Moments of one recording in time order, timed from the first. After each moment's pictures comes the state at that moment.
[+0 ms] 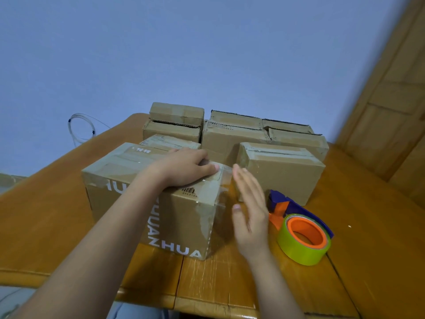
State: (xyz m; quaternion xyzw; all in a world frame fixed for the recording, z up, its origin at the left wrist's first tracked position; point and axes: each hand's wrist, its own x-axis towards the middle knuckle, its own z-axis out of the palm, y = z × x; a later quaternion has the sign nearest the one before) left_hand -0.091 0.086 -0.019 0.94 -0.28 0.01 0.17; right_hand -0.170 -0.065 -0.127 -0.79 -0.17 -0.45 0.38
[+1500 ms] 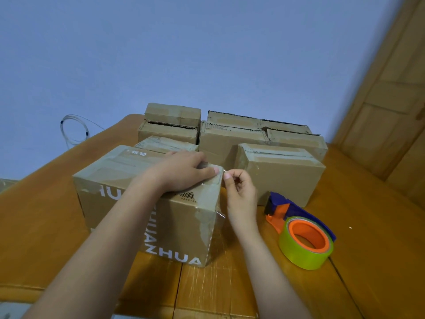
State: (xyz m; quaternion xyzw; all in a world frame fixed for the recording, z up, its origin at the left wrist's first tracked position) left_hand -0.089 0.085 -0.020 0.95 -0.28 0.01 0.16; right_hand -0.119 -0.056 -0.118 -0.73 -0.01 -0.35 0.59
